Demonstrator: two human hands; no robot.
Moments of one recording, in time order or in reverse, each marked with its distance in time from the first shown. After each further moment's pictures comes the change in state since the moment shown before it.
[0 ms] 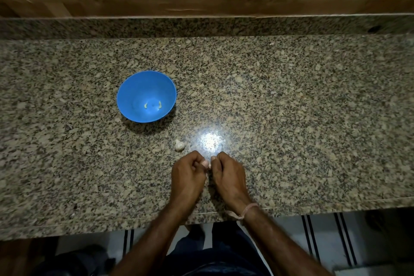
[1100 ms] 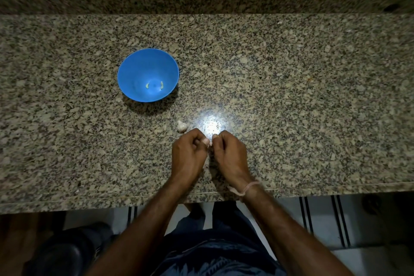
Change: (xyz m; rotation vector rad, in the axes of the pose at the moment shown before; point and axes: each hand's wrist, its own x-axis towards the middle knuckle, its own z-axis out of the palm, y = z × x) left_hand 0.003 0.005 -0.006 0.035 0.028 -0.012; right_hand 0.001 -0.010 -0.005 0.140 -0.008 0.023
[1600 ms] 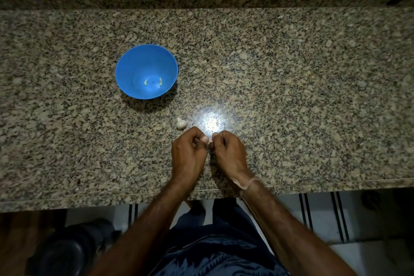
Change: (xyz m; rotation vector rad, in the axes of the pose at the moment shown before) left_hand -0.007 0.005 0.004 -0.062 0.046 -0.064; right_hand 0.001 0.003 0.003 0.100 -0.025 0.103
